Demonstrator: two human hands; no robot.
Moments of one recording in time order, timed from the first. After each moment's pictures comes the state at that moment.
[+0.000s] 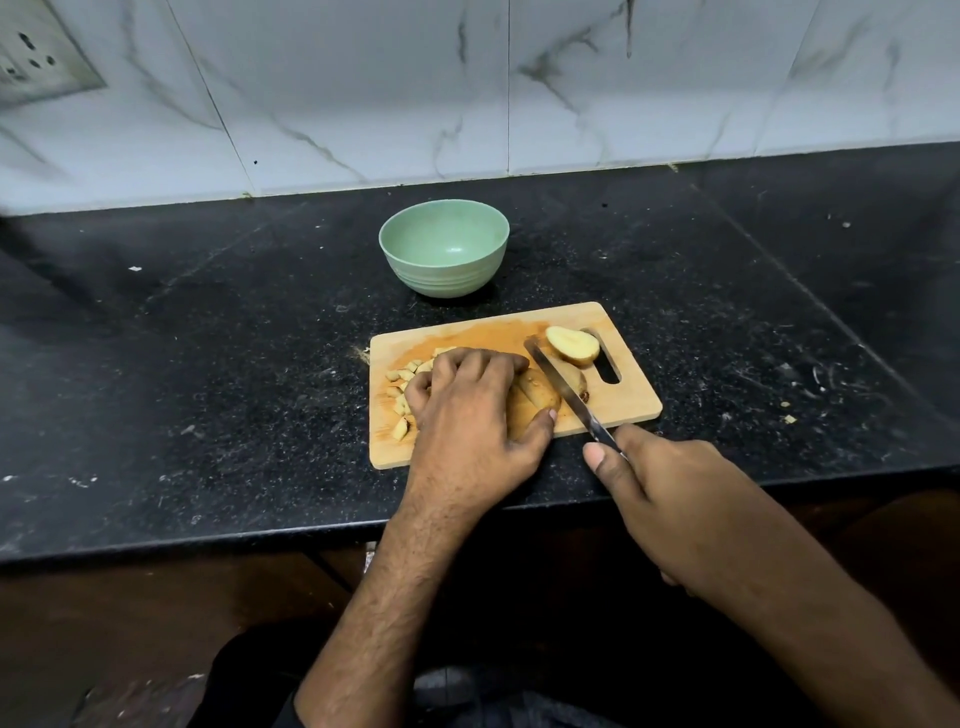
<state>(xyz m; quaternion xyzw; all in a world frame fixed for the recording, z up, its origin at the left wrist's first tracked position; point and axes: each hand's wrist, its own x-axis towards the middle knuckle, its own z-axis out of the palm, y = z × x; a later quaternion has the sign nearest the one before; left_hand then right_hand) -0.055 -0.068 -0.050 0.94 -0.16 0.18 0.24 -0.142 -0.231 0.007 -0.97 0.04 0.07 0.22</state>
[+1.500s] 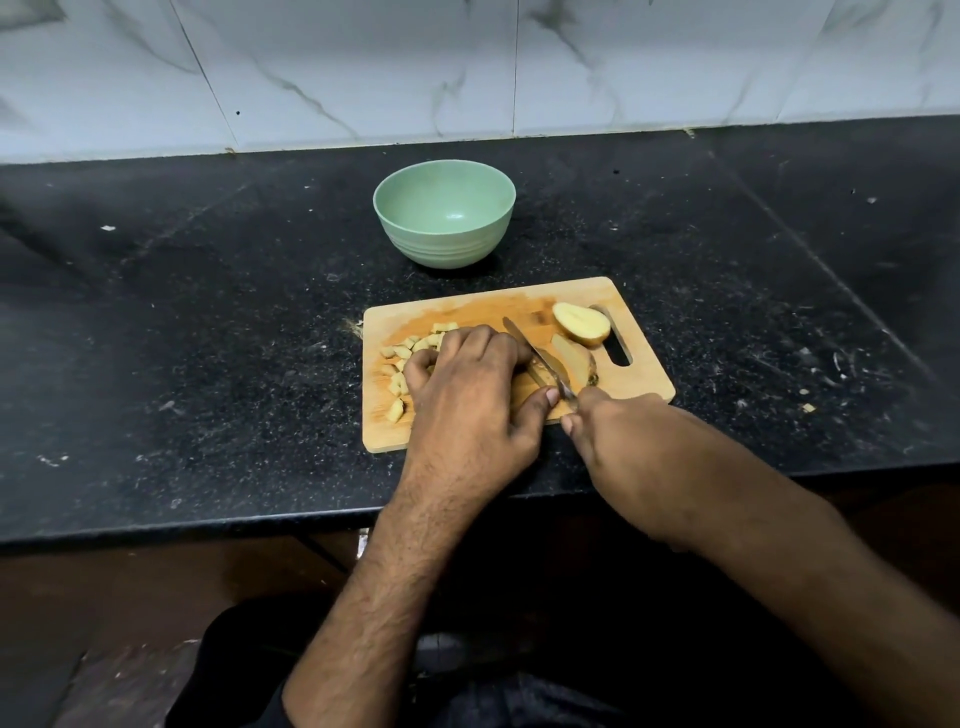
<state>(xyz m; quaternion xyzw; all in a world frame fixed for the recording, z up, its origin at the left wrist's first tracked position) -0.054 -0.067 -0.050 0.94 -0.16 0.18 0.25 -0.102 -0.214 0.003 -0.98 -0.01 0.13 0.11</state>
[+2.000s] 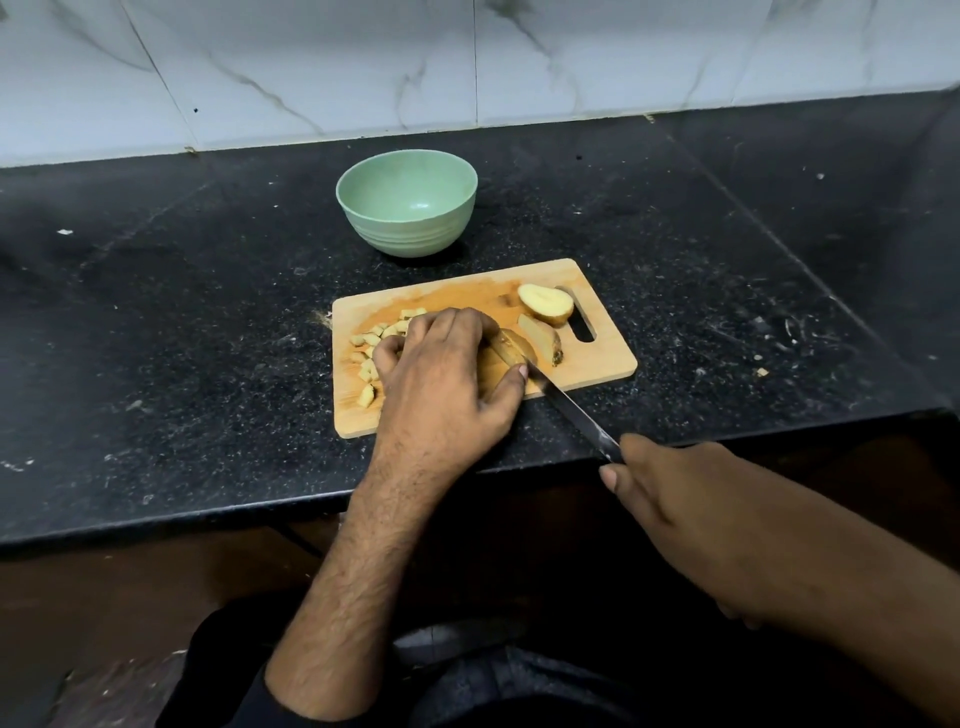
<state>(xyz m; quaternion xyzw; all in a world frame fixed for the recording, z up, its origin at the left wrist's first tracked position) -0.054 -0.068 -0.049 0.94 -0.16 0.17 0.25 -0.168 -0.249 0.018 -0.97 0.00 0.19 0.15</state>
